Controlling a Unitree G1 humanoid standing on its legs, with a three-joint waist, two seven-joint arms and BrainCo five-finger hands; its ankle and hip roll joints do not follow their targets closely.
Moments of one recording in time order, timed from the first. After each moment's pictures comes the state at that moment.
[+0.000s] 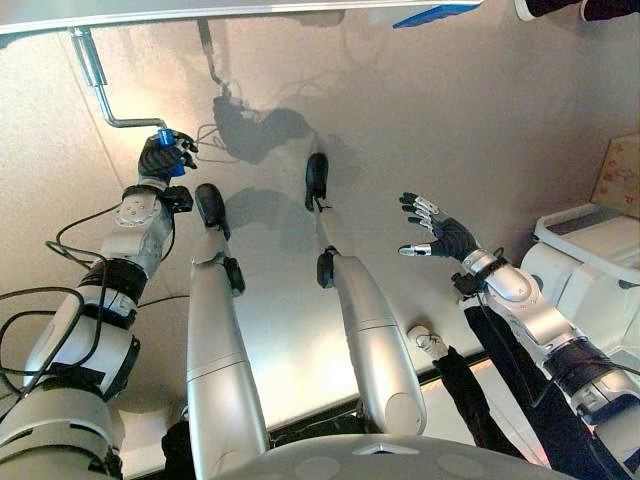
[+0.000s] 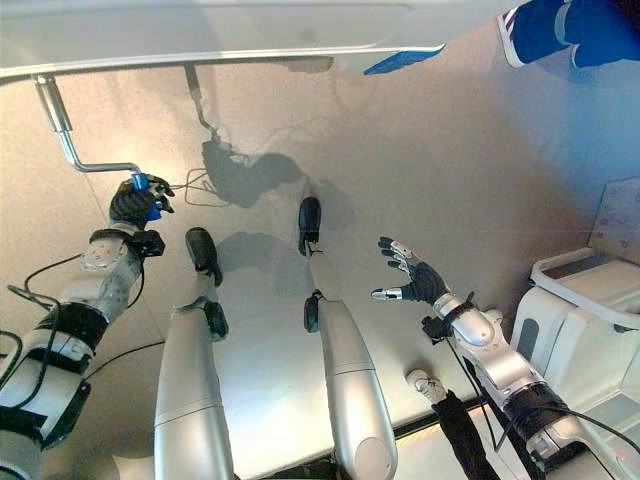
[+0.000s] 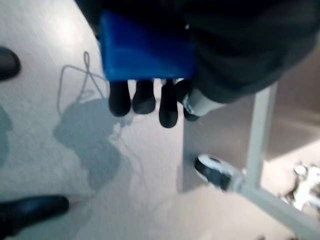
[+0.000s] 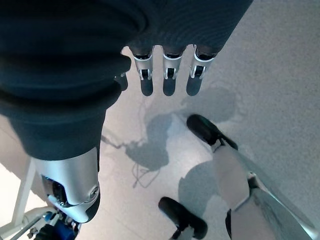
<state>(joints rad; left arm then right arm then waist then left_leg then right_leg) -0.76 0.72 -0.46 0.77 -0.83 -0.22 0.08 -0.28 -0.72 0.45 0.28 0.40 -0.28 0.13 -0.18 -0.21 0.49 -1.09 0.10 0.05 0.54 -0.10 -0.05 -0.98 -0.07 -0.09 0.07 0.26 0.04</state>
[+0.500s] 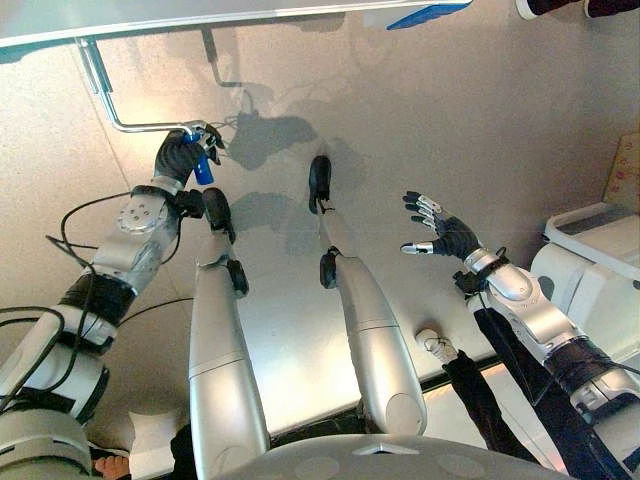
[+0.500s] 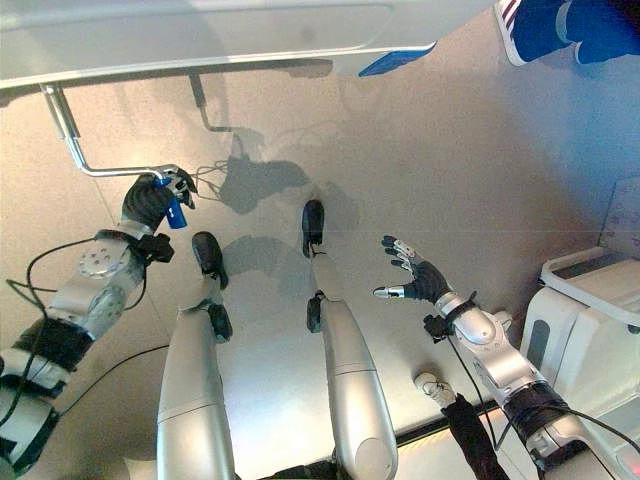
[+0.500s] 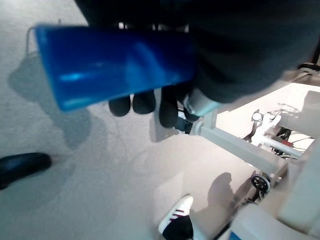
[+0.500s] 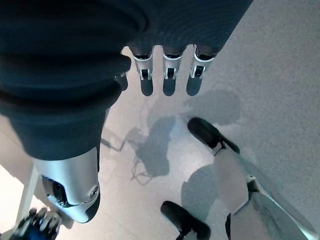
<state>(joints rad) -0.49 0.88 -0.42 0.28 -0.89 -0.23 0.04 -0.24 -0.72 0.42 0.30 0.39 -0.28 0.12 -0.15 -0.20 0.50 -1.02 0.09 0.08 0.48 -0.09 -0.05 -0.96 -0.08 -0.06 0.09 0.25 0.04</state>
